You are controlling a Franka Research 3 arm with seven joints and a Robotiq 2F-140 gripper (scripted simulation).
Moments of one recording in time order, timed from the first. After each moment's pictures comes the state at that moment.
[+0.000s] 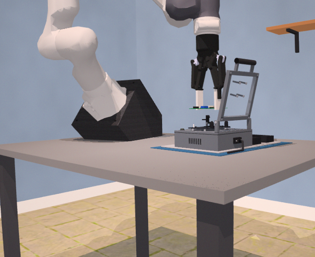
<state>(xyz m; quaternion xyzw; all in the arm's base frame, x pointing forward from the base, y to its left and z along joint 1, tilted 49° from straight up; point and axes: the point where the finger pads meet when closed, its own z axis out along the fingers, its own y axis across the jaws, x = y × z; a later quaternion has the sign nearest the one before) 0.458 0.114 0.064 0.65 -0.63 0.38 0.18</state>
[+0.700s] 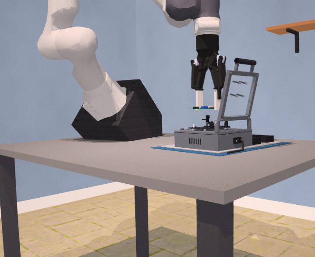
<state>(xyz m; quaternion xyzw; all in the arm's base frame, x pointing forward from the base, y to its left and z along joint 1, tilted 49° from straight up) 0.458 0.114 0.064 0.65 -0.63 0.38 0.18</state>
